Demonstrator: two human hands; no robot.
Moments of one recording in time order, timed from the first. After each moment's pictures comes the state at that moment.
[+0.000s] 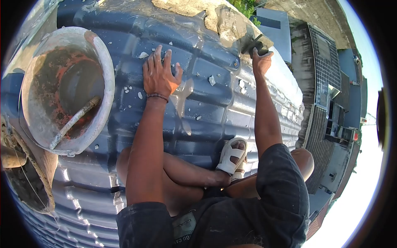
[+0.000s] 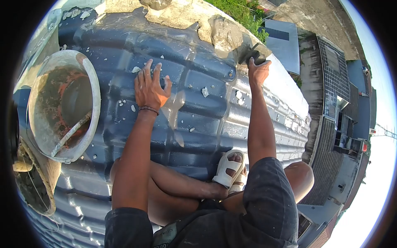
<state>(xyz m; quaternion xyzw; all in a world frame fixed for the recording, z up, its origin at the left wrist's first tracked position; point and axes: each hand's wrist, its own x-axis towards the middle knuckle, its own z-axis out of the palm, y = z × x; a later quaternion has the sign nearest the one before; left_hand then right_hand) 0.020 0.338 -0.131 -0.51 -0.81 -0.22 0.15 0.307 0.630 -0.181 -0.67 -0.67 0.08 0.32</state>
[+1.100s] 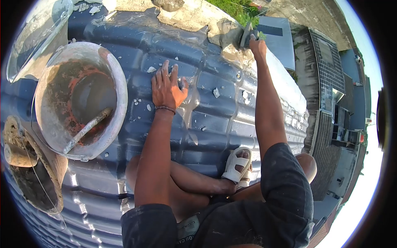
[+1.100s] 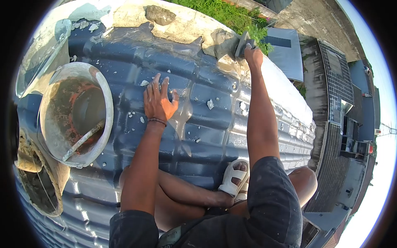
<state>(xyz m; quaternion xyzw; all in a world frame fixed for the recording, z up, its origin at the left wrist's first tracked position) 0.021 0.336 -0.127 -0.51 -0.81 -0.23 0.15 0.220 0.694 -0.121 -0.66 -0.70 0.12 0.24</state>
